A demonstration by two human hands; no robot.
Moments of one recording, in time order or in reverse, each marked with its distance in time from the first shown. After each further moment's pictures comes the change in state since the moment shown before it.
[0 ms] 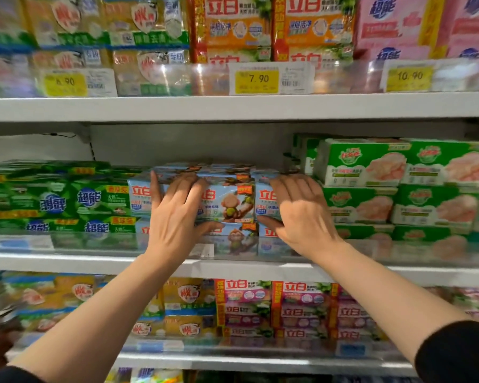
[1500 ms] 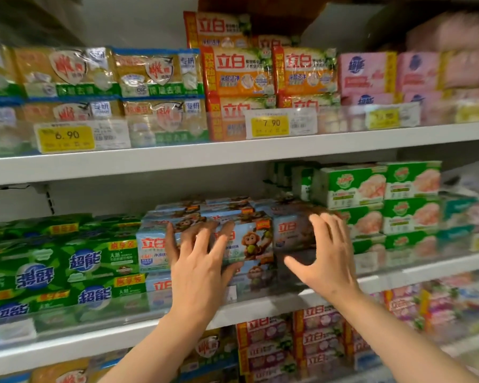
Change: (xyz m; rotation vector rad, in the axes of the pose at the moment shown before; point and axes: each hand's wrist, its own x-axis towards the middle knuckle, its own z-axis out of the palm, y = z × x) left_hand -0.006 -0.007 0.009 -0.096 0.050 0.076; right_hand -0.023 -0.034 -0.020 0.100 0.038 0.493
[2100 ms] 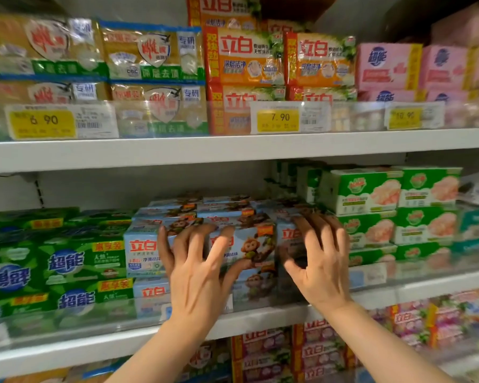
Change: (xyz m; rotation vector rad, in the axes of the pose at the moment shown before) left_hand 0.002 0.003 0.022 -0.080 0.210 -0.048; right_hand 0.001 0.002 0.030 -0.107 0.179 -0.106
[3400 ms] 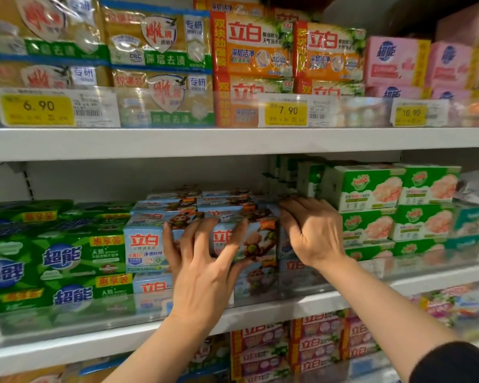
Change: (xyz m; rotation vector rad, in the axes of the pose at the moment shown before) left_hand -0.002 0.001 -0.005 -0.004 -0.075 0.058; right_hand 0.057 -0.005 -0.001 0.105 -0.148 -0.101
